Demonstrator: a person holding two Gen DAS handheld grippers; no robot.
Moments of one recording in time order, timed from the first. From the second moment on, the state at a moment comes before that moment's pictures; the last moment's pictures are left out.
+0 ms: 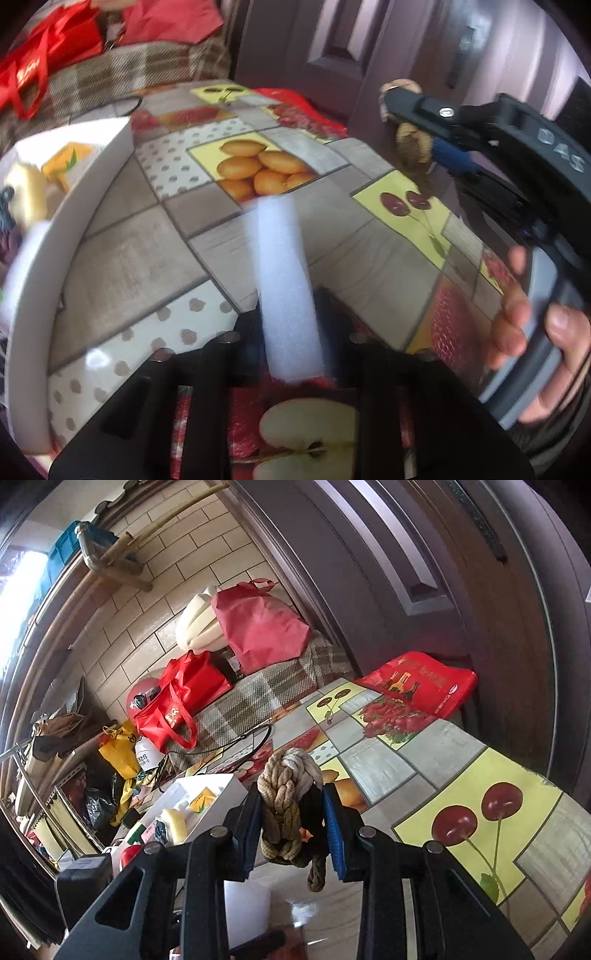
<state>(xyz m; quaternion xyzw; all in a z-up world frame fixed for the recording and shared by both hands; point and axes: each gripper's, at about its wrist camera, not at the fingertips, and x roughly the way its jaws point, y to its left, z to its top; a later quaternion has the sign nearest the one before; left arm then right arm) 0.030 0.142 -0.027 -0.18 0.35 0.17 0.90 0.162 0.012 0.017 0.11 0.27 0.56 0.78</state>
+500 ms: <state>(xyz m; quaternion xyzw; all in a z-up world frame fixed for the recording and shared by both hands) -0.037 0.140 0.096 -0.07 0.16 0.25 0.95 0.112 -0.019 0.068 0.14 0.16 0.58 0.79</state>
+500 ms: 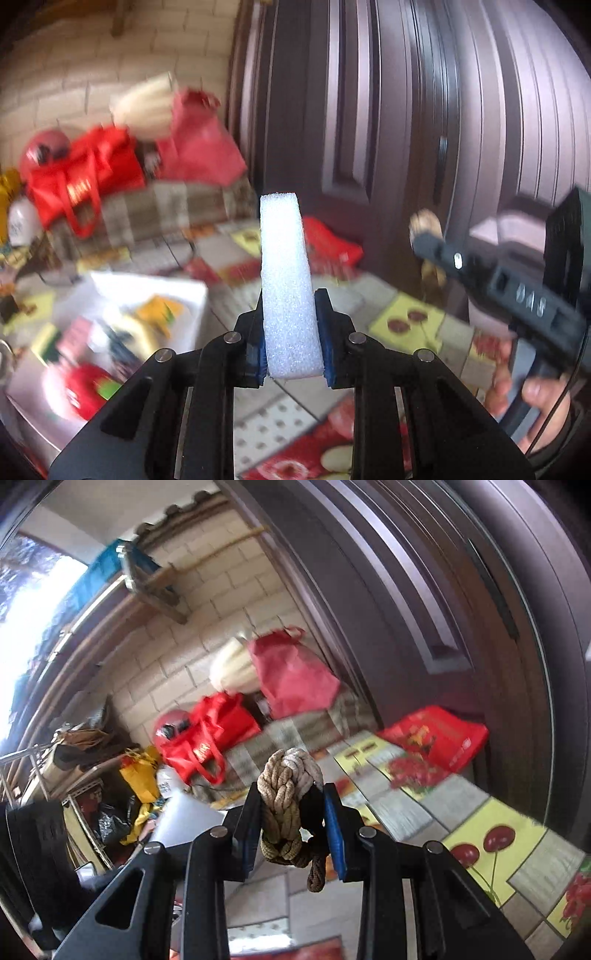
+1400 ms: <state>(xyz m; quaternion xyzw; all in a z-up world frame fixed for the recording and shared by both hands) -0.107 0.189 0.131 -0.09 0.08 0.31 0.94 0.066 -0.001 0.101 0.10 0.12 0.61 0.78</state>
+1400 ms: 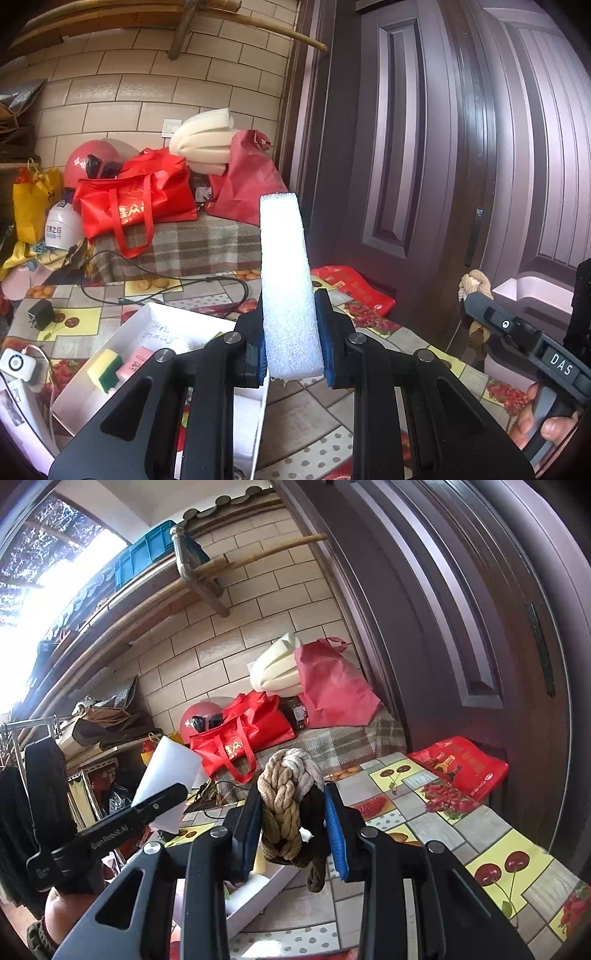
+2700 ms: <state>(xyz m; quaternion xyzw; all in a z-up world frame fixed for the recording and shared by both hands) -0.174 0.291 0.107 -0.16 0.10 0.44 0.88 0.033 0.090 0.128 0.05 0.14 0.66 0.73</state>
